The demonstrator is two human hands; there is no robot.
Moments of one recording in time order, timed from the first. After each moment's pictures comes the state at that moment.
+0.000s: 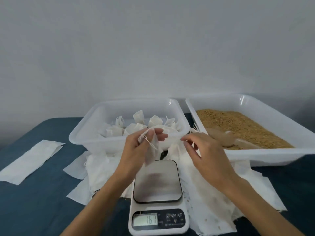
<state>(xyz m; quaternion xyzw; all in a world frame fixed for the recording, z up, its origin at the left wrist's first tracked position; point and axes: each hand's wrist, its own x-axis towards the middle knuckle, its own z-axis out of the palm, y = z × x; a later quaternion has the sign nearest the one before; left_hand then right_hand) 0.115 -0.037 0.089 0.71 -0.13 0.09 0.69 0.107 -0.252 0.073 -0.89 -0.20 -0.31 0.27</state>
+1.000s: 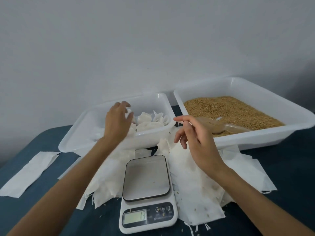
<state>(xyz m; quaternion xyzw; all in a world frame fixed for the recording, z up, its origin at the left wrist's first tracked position) 0.228 -0.023 0.109 0.94 -0.08 0.28 0.20 0.107 -0.262 0.072 -0.71 -0.17 -0.24 0.64</state>
